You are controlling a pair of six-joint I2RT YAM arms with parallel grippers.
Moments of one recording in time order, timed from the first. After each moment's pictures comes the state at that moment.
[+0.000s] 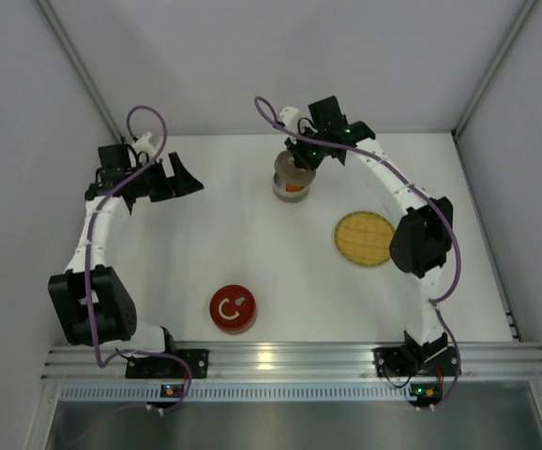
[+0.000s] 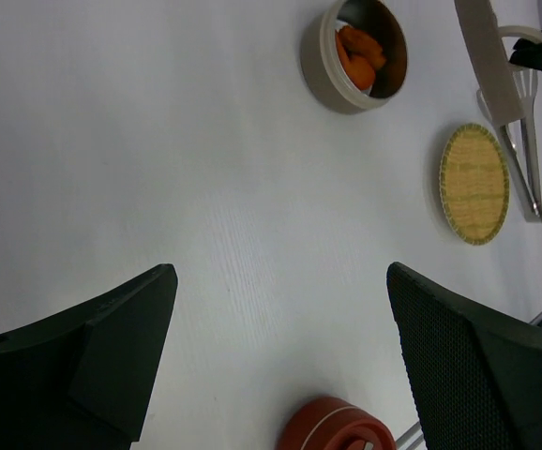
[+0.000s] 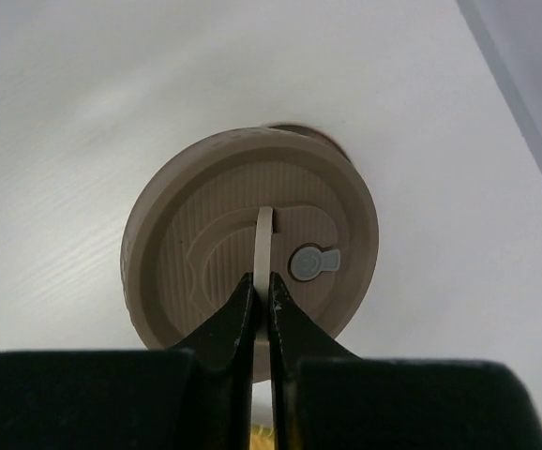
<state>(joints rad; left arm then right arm) 0.13 1.47 1.25 -0.50 0.70 -0.15 0.50 2.03 2.01 -0.77 -0.28 -0.49</state>
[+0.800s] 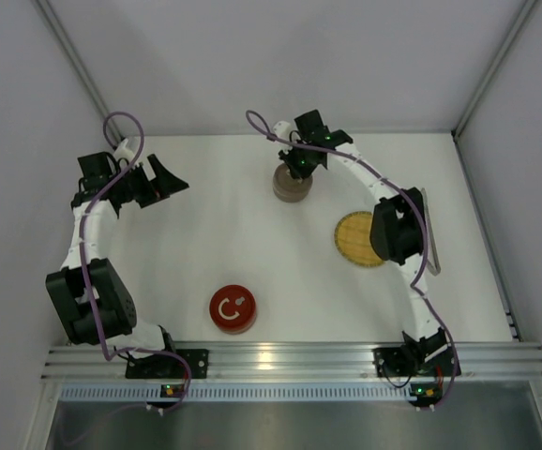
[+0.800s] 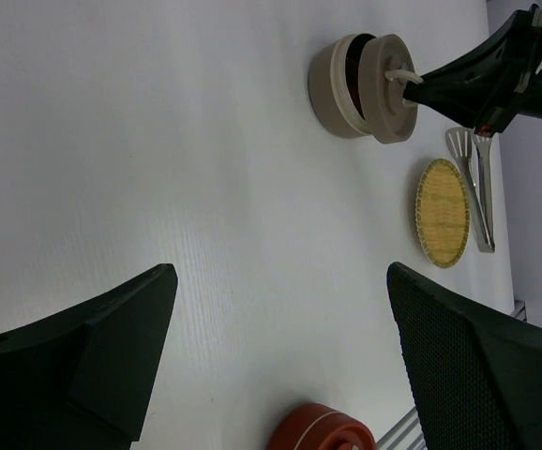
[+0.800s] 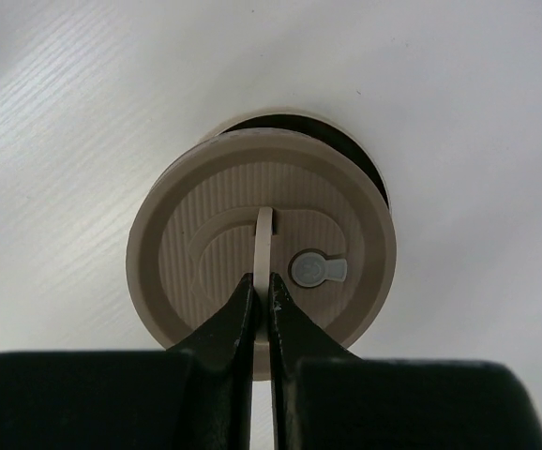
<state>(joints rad) 0.31 1.50 1.20 -0.41 0.84 -0.23 0.49 2.31 2.18 -0.76 -0.21 -0.43</state>
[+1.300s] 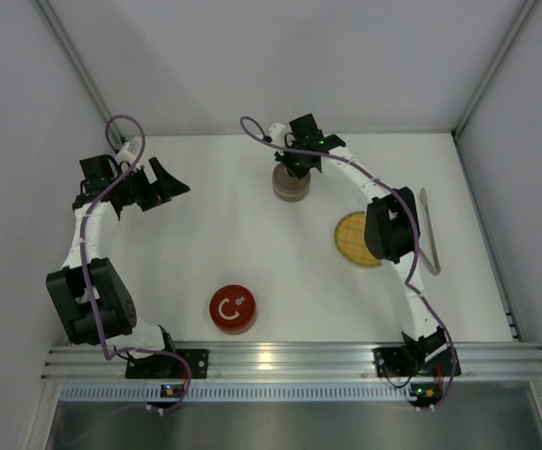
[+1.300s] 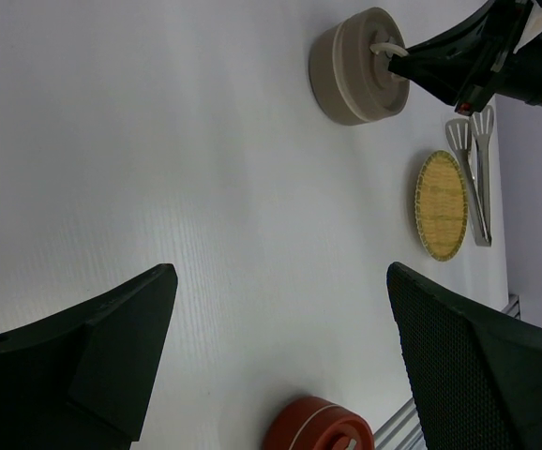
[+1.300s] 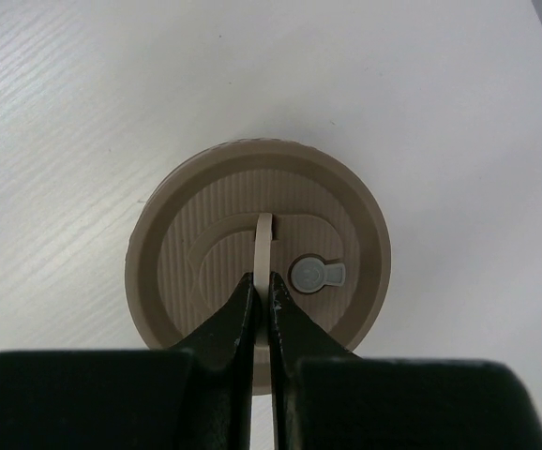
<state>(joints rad) 0.31 1.50 1.18 -0.41 0.85 -0.23 0.51 2.37 2.20 -0.67 -0.15 -0.46</state>
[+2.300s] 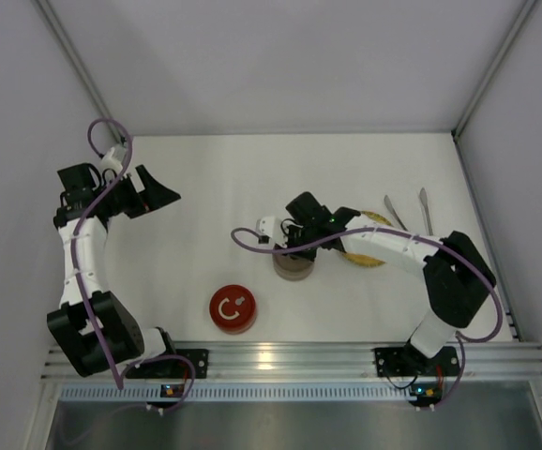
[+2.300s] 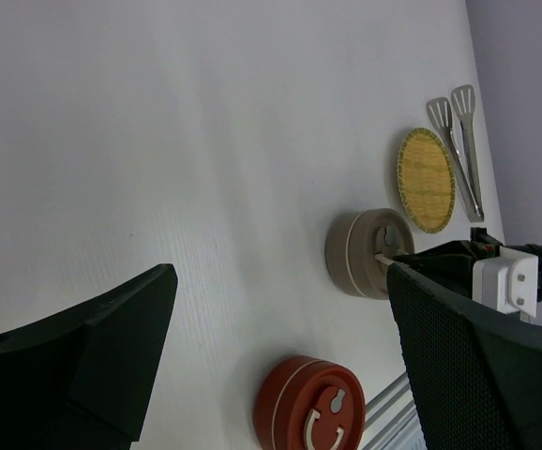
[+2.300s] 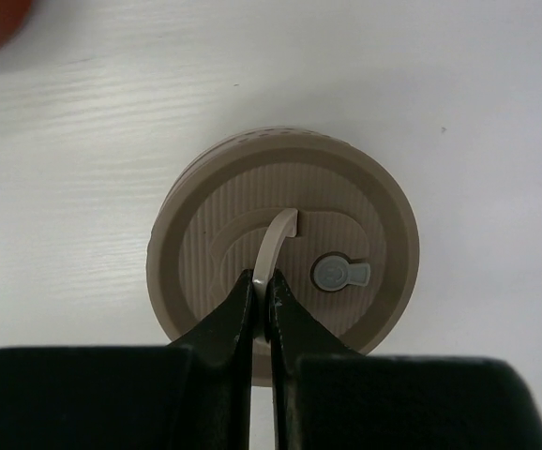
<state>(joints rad) 0.40 1.32 1.16 -0.59 0.92 -0.12 0.81 1.67 1.18 -0.53 -0.22 -0.62</state>
